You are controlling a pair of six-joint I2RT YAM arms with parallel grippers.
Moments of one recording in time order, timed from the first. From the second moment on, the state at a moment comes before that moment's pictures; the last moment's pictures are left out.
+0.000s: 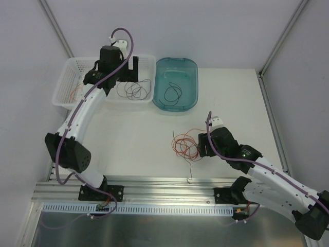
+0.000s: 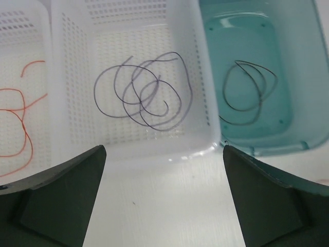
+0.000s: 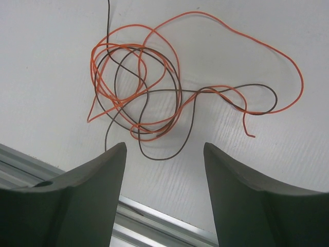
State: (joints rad) left arm -0.28 1.67 1.75 -0.61 -0.12 -0.07; right arm 0.80 0.79 0.62 -0.57 0.23 0.39
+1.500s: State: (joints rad) left arm -0.85 1.20 0.76 -0.30 -0.02 -0.38; right arm 0.91 1.19 0.76 -0.39 0.17 0.44
